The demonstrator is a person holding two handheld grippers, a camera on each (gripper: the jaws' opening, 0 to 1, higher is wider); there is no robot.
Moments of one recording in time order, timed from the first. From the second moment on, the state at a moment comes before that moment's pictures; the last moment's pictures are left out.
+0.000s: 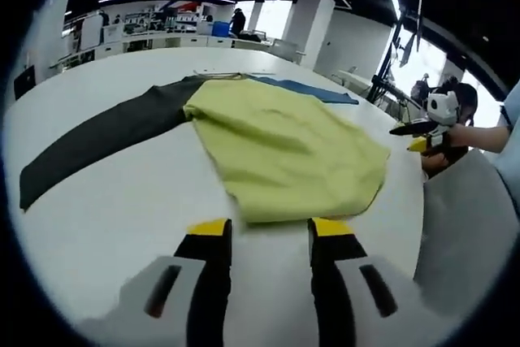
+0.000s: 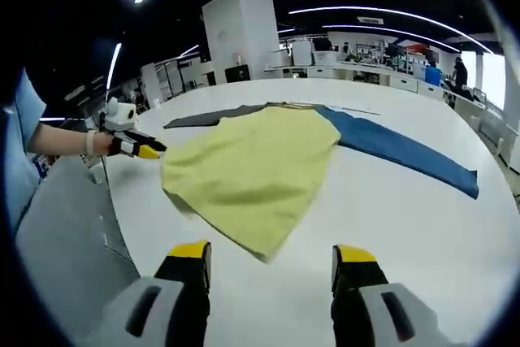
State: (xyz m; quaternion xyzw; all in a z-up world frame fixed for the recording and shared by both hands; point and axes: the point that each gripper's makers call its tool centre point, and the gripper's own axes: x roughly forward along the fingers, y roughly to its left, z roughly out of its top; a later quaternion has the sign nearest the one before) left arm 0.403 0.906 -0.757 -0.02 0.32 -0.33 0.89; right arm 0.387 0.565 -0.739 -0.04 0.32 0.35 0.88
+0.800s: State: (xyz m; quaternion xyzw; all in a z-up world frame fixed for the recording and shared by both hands) left arm 0.473 0.844 -0.705 0.02 0.27 -0.39 0.88; right arm 0.384 0.556 -0.737 -0.02 0.31 0.32 0.89
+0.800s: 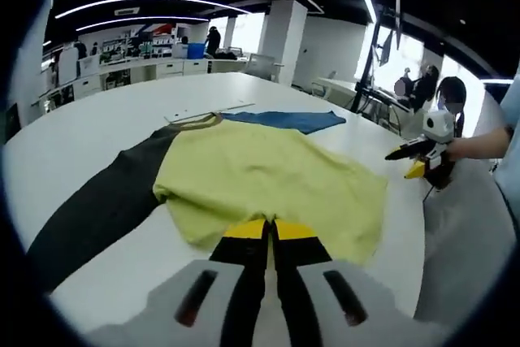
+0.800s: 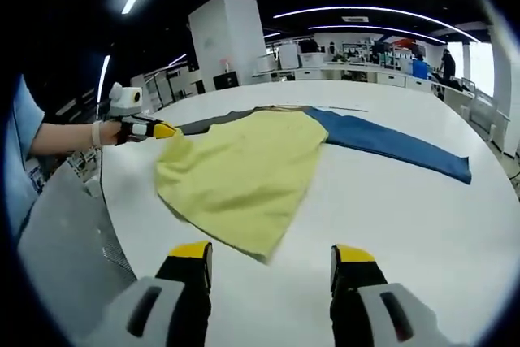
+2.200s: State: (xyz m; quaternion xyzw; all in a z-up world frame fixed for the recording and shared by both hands) left arm 0.481 0.836 -0.750 0.08 0.34 -0.40 0.85; right arm 0.379 0.544 -0.742 0.01 0.31 0.30 0.90
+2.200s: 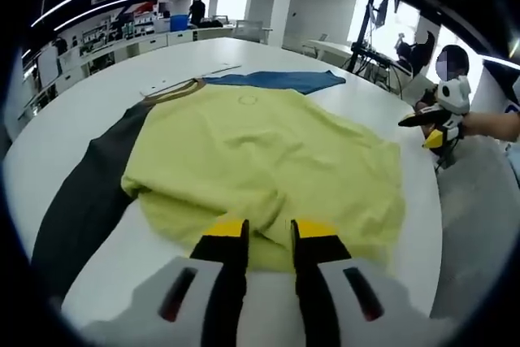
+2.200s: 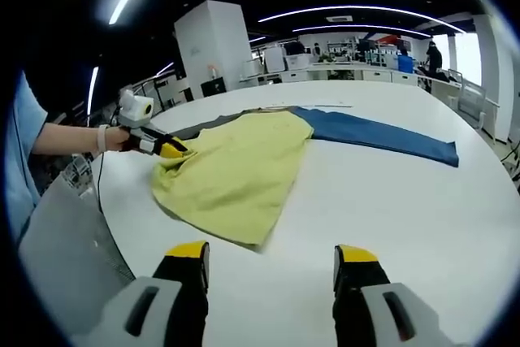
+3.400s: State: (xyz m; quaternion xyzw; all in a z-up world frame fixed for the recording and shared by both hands) left arm 0.443 0.873 -0.739 0.05 0.32 -0.36 0.88; right arm 0.398 0.569 -0.761 0.00 0.35 0.30 0.89
